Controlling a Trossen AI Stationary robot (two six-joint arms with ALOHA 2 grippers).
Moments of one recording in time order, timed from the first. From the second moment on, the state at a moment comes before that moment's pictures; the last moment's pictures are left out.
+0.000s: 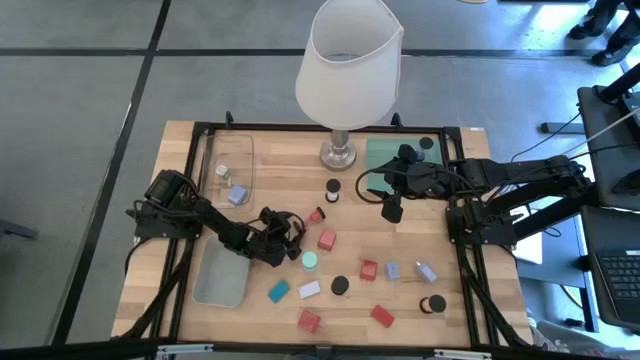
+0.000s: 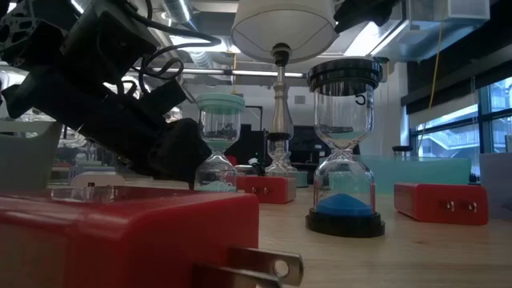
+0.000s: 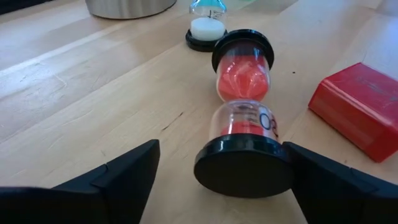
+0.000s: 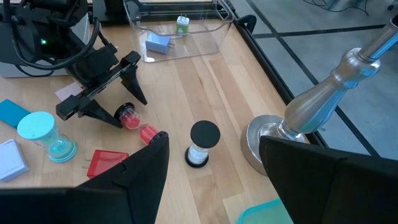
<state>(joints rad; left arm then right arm) -0.37 1.86 0.60 0.44 -0.91 -0.75 0.15 1.14 1.13 -0.65 0.43 0.15</state>
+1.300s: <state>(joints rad) -0.37 1.63 0.60 0.46 -1.00 -0.50 0.15 1.14 1.13 -0.65 0.43 0.15</state>
